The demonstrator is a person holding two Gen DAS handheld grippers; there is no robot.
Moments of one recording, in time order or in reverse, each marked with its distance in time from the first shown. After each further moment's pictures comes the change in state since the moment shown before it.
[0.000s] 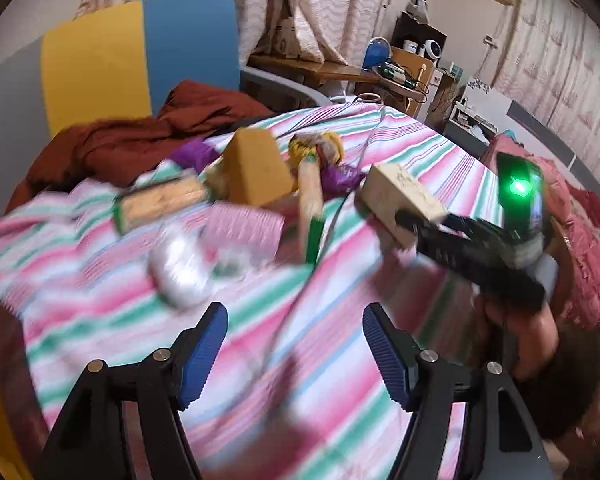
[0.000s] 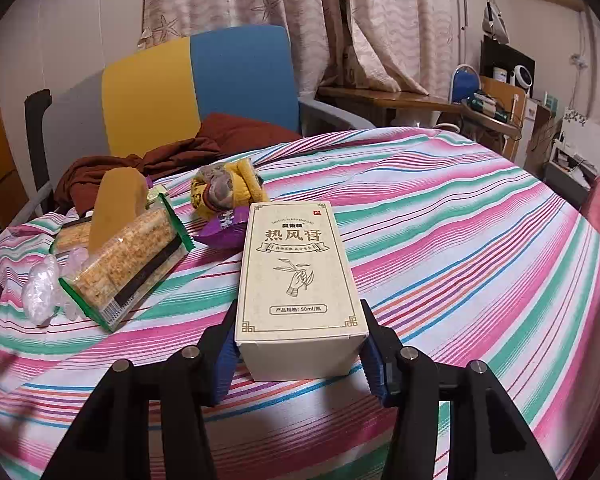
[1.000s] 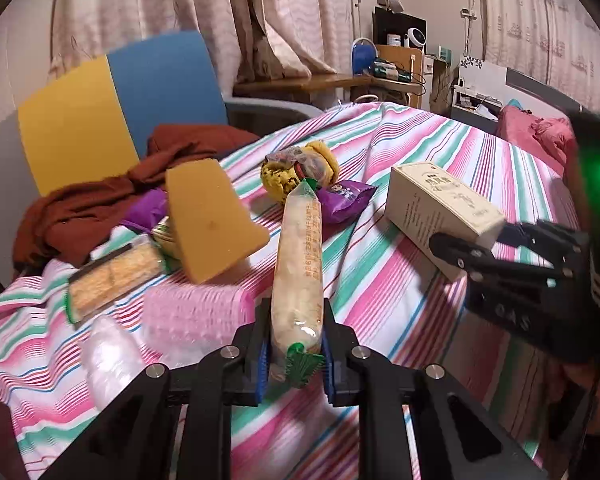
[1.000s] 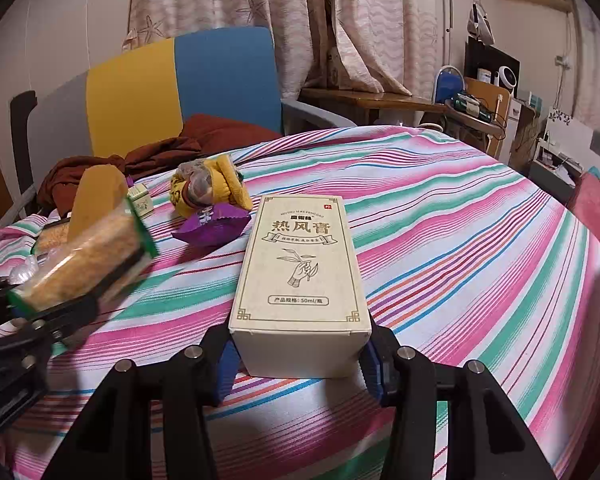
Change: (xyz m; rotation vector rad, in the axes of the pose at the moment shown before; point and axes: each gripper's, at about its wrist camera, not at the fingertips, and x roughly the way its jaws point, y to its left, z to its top) left arm 0.069 -0.035 0.012 0.184 -0.111 0.142; right arm 0.003 -0.005 -0.003 0.011 -0.007 -0.057
